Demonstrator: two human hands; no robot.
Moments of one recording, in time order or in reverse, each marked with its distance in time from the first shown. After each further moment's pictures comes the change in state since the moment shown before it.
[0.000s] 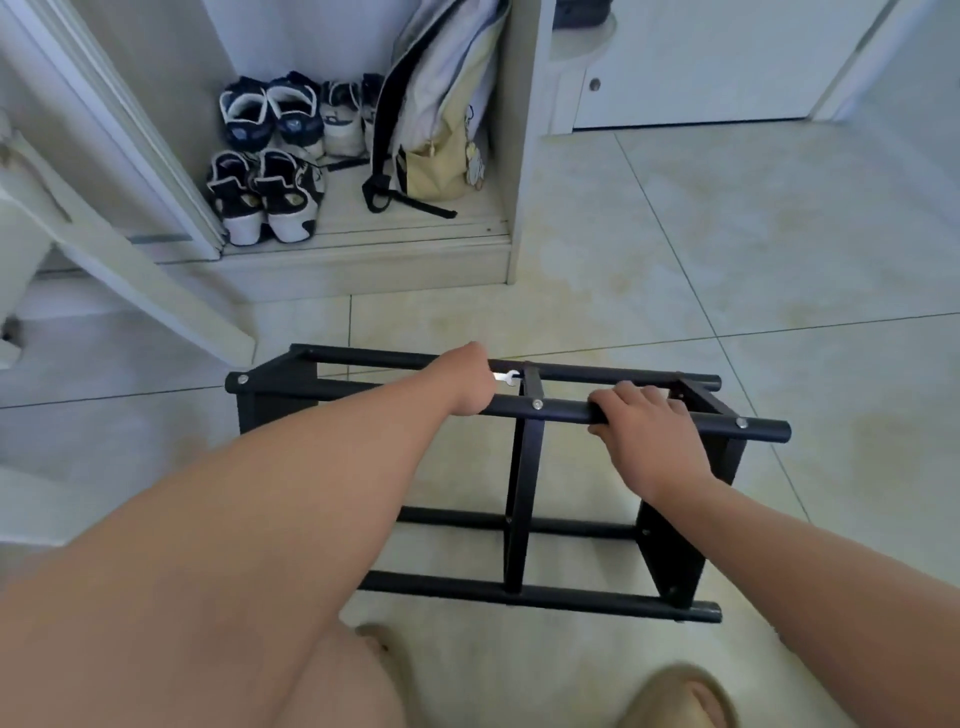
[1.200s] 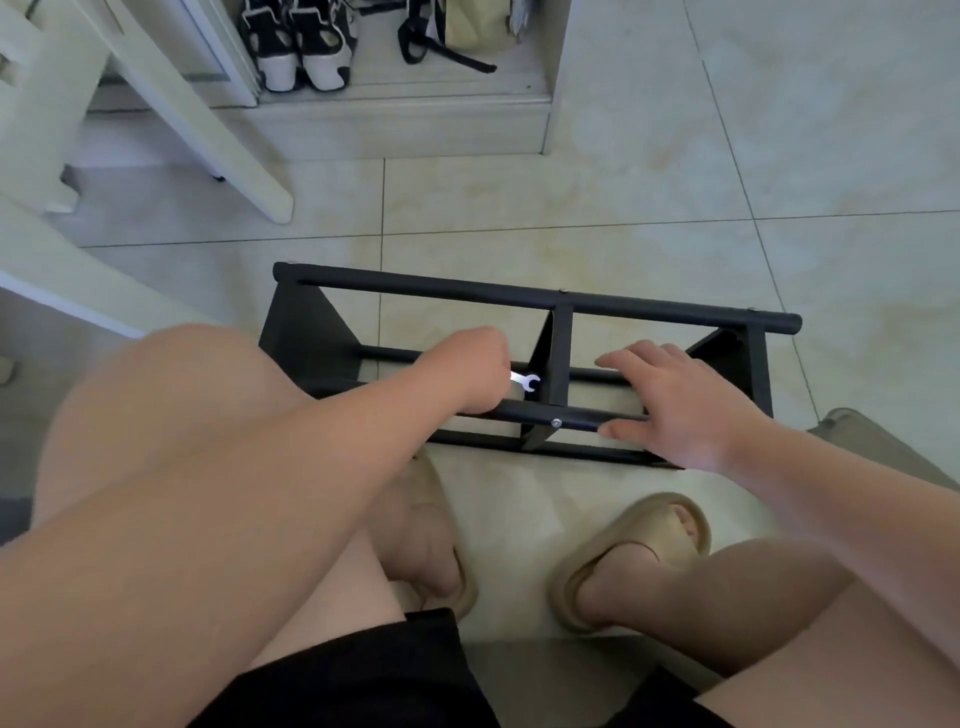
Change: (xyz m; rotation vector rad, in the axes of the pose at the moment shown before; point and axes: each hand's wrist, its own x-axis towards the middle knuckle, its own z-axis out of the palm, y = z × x) left_hand -0.176 -0.023 0.100 -0.045 -0.060 -0.035; right_hand -0.159 -0.026 -0.026 0.134 -0.340 -0.213
